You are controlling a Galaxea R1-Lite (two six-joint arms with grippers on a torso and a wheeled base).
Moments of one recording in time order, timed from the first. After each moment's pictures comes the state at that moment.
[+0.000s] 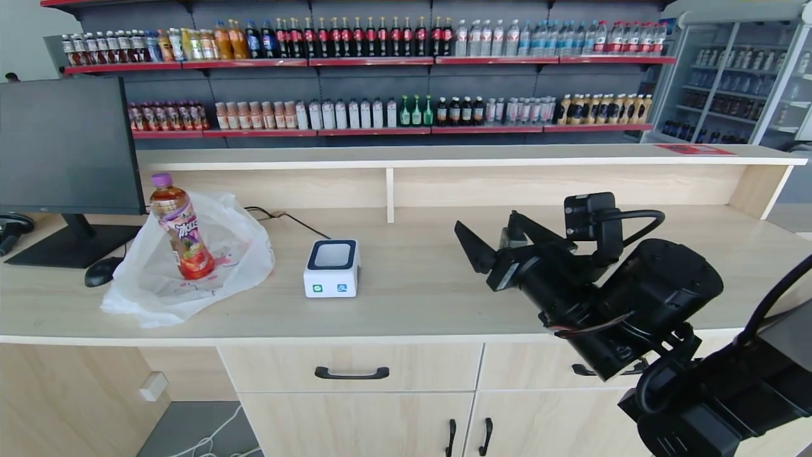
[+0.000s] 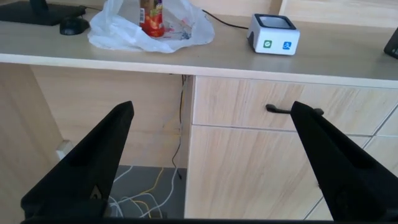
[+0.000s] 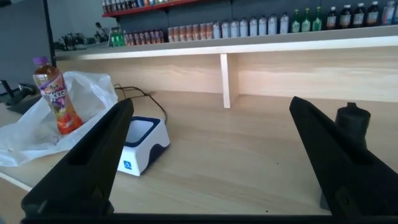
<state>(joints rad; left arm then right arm) 0.00 0.00 0.00 0.01 0.00 0.00 0.62 1.95 -0.64 -1.57 -0.19 0.08</state>
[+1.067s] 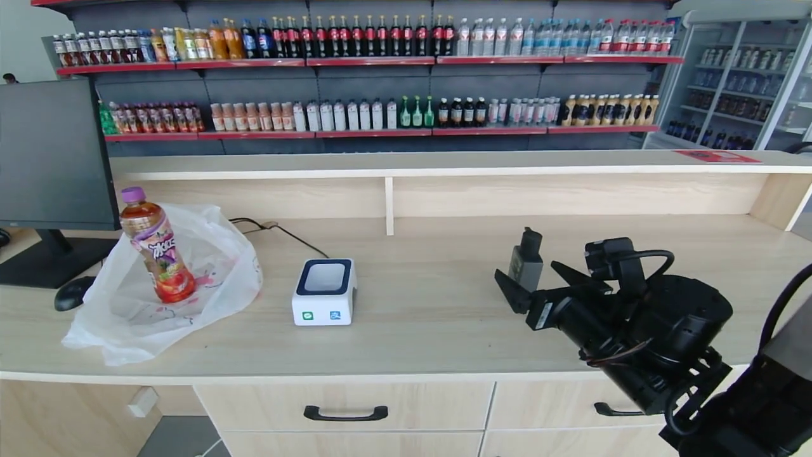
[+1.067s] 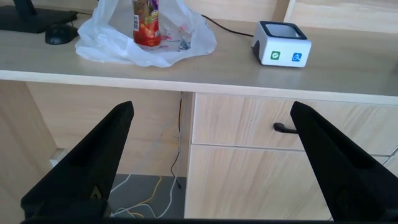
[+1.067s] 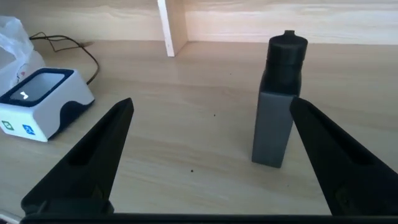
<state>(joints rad) 0.00 0.00 0.00 0.00 0.00 0.00 0.49 1.96 -0.42 -1.57 -0.19 0.08</state>
